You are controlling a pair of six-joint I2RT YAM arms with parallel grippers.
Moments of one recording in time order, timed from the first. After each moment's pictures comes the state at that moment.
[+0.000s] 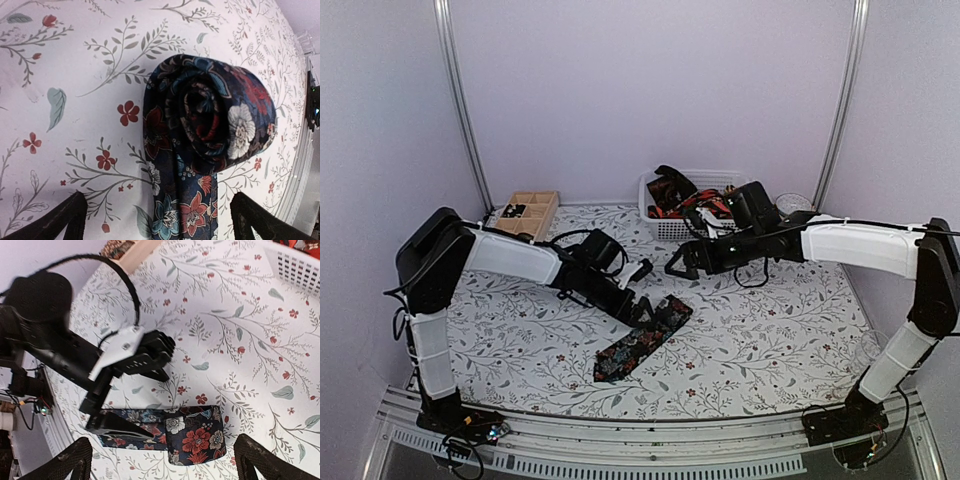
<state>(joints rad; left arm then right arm) -0.76 1.97 1.17 -0.17 0.44 -0.19 0.72 1.65 1.19 -0.29 -0.37 0.32</state>
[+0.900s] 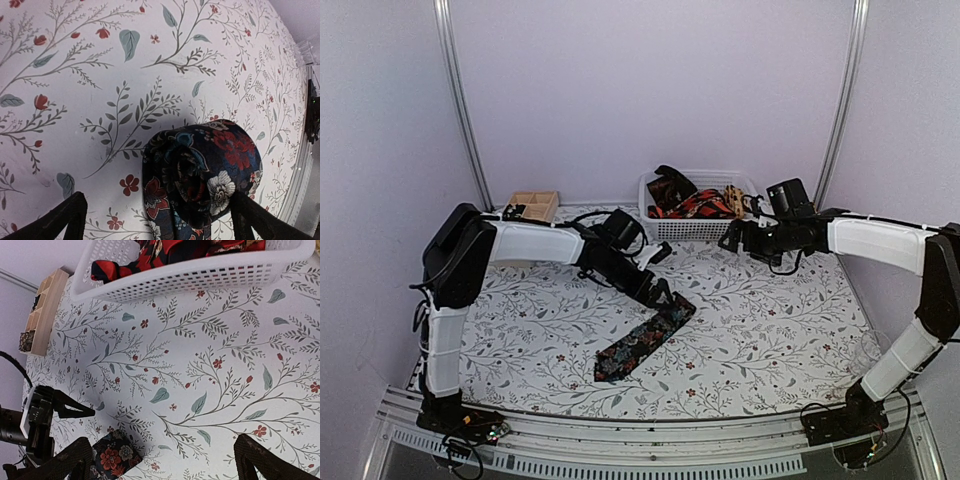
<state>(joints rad) -0.77 2.13 1.50 -0.36 0.44 -0.12 0.44 1.56 1.07 -0.27 -0.20 0.55</state>
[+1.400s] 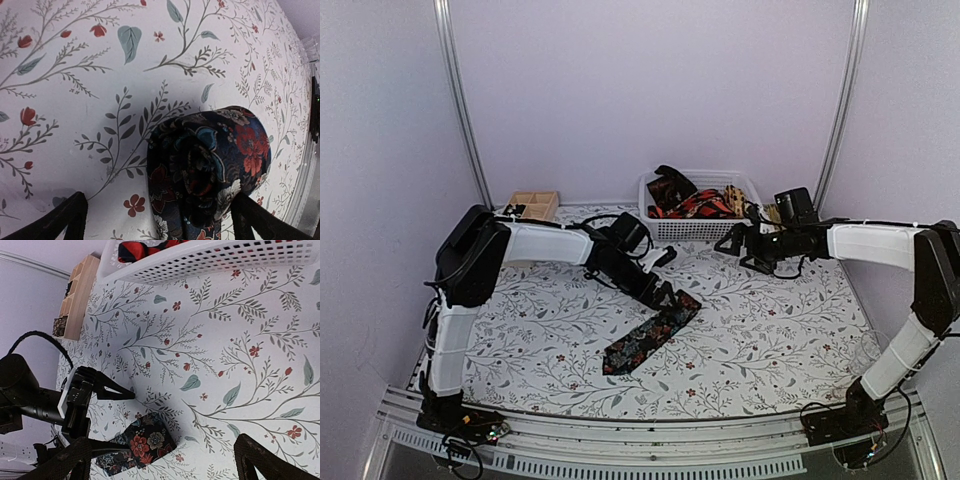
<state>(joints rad) -0.77 2.22 1.59 -0.40 0.46 -0.10 0.37 1.58 1.03 -0.19 -0.44 0.58</state>
